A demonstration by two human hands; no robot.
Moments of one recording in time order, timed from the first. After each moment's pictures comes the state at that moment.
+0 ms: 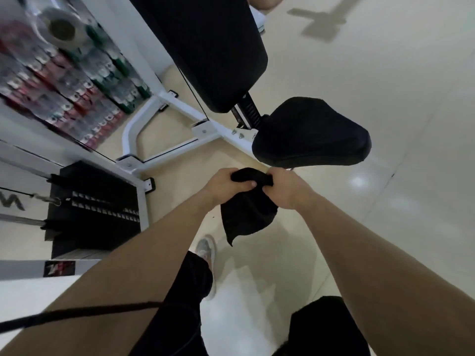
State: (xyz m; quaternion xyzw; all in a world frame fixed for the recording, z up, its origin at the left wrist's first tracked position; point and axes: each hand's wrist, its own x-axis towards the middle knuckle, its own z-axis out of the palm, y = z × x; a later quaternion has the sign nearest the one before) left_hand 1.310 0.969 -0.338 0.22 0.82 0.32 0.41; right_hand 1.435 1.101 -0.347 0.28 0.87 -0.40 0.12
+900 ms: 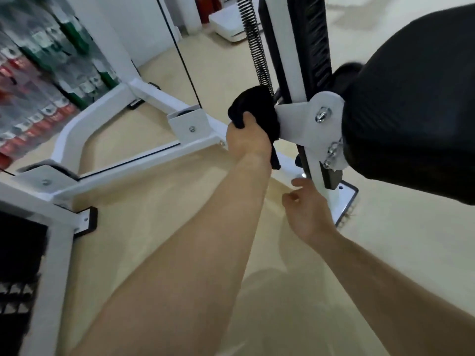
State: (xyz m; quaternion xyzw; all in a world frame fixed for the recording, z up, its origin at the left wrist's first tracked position) left_hand 1.062 1.128 -0.682 -0.05 0.72 0.67 0.17; right_hand 1.203 1.127 -0.748 0.44 0.74 -0.49 -0.08
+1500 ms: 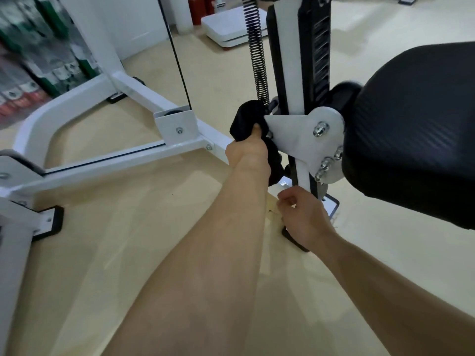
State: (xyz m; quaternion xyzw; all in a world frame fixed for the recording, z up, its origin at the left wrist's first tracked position) left_hand 1.058 1.136 -0.684 -0.16 0.68 0.65 0.32; right_hand 1.204 1.143 -0.735 0.43 0.77 -0.47 -0.06
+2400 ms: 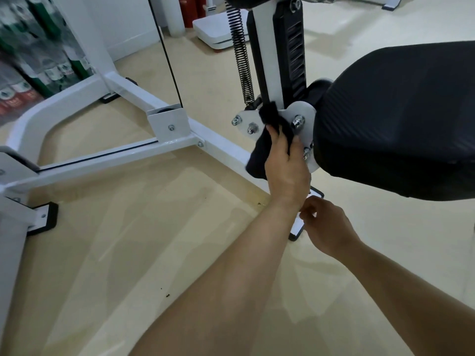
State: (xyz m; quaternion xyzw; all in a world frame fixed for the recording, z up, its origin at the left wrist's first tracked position) left_hand 1.169 1.143 -0.697 0.19 0.69 0.68 0.16; right_hand 1.277 1.163 -0.735 0.43 0.85 -0.32 -0.01
